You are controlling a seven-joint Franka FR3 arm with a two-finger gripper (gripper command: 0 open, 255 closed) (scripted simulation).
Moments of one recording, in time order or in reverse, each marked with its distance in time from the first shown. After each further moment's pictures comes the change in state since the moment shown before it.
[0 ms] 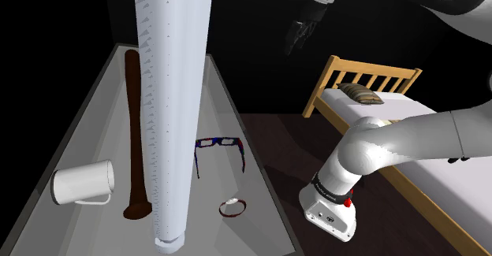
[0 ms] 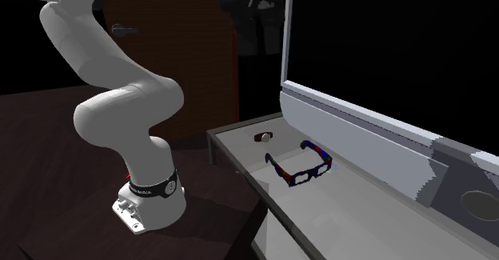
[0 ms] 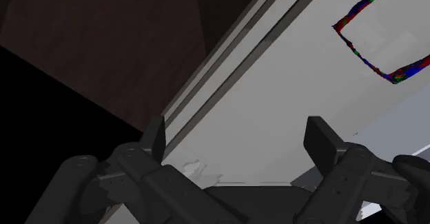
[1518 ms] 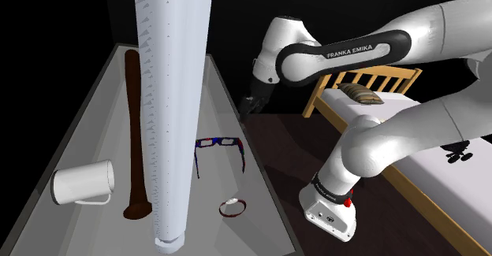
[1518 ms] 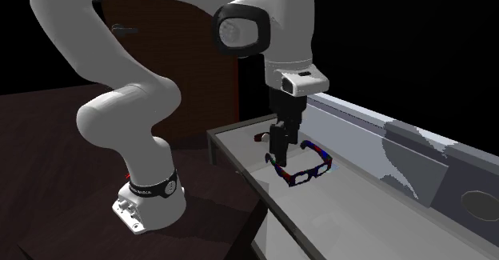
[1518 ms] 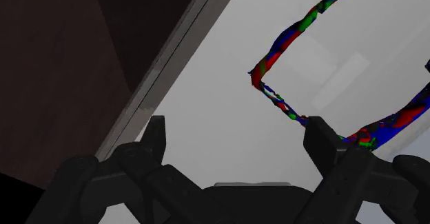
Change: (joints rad) arm 0.133 0.167 0.157 -0.474 0.245 0.550 0.232
